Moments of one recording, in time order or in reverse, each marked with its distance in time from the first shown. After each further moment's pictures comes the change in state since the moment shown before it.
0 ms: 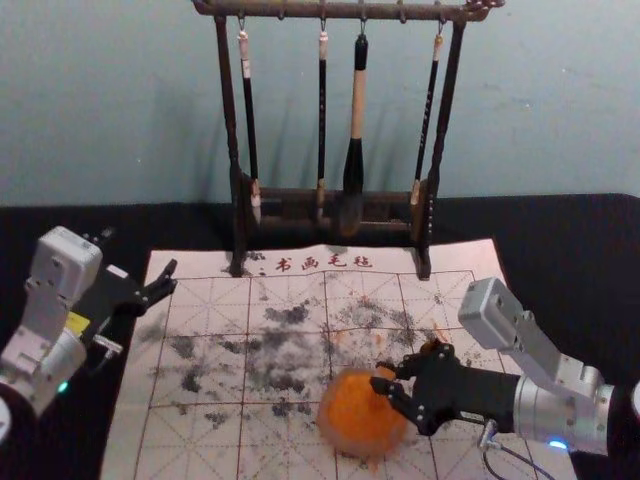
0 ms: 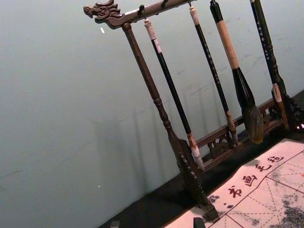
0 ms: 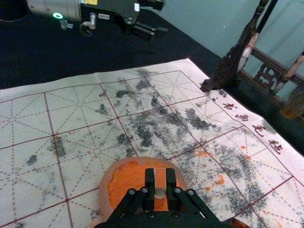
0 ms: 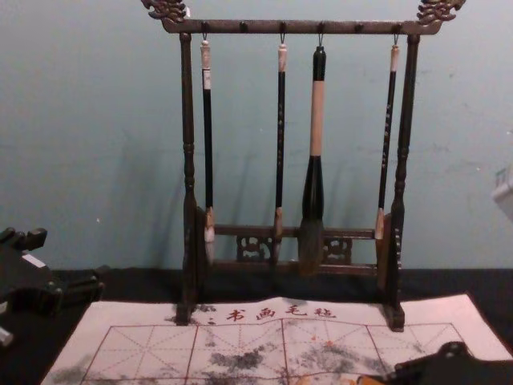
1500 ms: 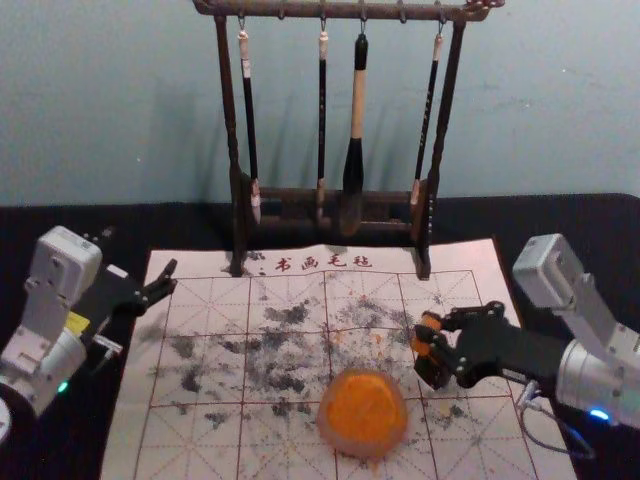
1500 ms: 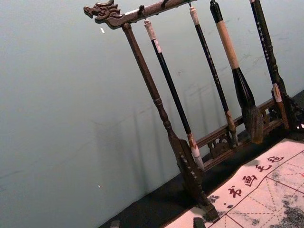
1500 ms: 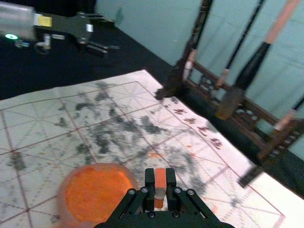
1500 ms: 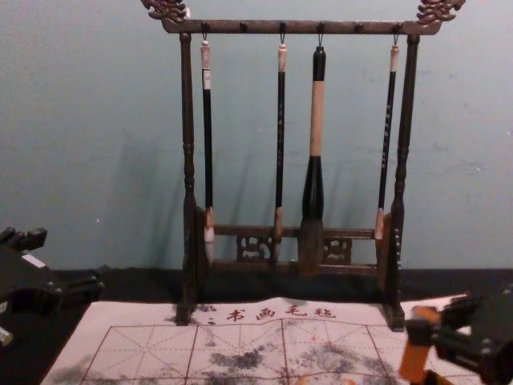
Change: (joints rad) left arm 0.000 0.000 0.000 0.000 0.000 0.000 0.000; right arm -0.059 0.047 0.112 -0.093 0.036 0.030 -0.100
